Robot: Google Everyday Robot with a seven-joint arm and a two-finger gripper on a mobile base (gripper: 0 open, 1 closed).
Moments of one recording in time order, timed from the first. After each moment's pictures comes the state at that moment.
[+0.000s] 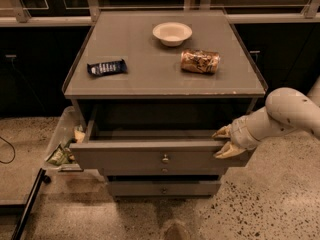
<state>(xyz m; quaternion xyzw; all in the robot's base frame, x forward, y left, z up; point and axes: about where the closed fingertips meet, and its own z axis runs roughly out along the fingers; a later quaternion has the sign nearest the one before) 0.547 -0.218 0.641 -0.72 0.63 0.09 0.27</state>
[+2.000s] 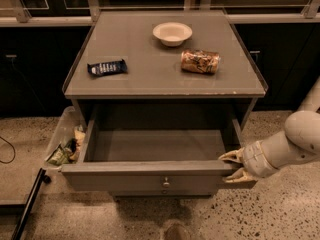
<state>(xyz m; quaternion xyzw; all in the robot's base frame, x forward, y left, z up) 0.453 -0.233 0.629 -0.74 0.61 0.13 0.25</state>
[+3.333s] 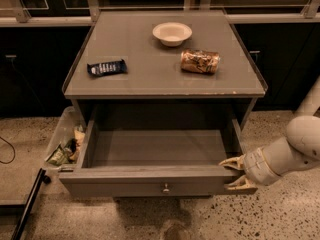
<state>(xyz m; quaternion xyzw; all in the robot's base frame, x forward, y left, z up) 0.431 -0.228 0.628 -0.76 0.59 0.14 0.25</state>
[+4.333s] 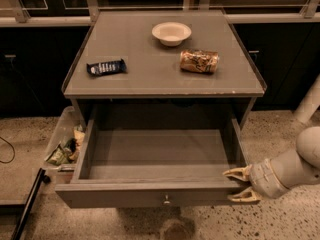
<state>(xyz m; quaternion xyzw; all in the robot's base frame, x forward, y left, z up) 0.401 -0.236 0.624 -0.76 0.58 0.14 0.25</state>
